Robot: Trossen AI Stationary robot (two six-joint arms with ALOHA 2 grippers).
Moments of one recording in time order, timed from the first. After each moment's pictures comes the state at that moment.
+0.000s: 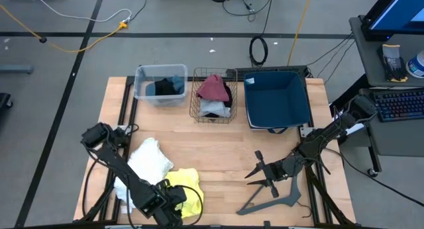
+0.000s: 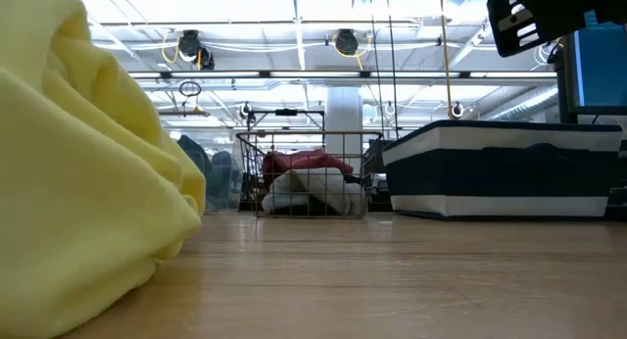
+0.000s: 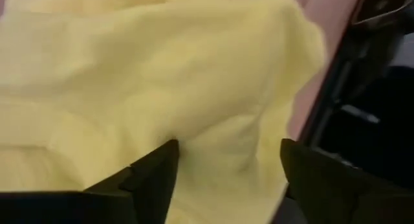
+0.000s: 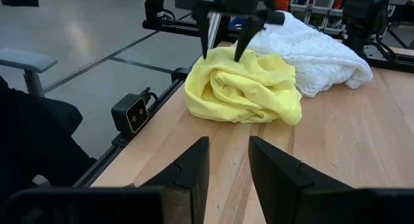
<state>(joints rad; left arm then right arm) -0.81 1.90 1.44 -0.82 -0.19 -1.23 0.66 1.28 0.48 0.53 0.28 0.09</state>
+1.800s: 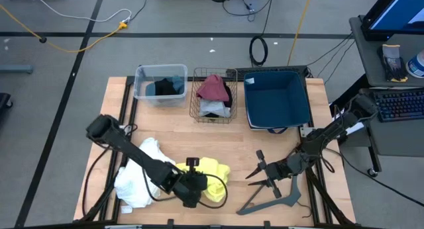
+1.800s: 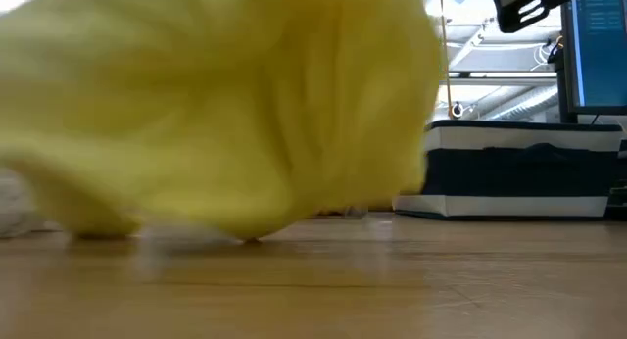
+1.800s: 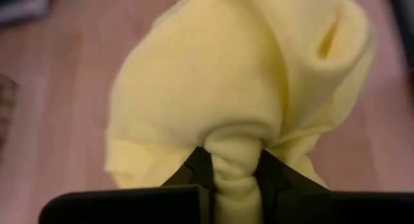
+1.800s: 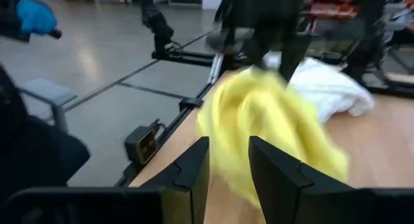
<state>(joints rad) -0.58 1.86 1.44 -0.64 -0.40 -0.37 0.67 1.25 0.48 0.61 0.28 0.07</state>
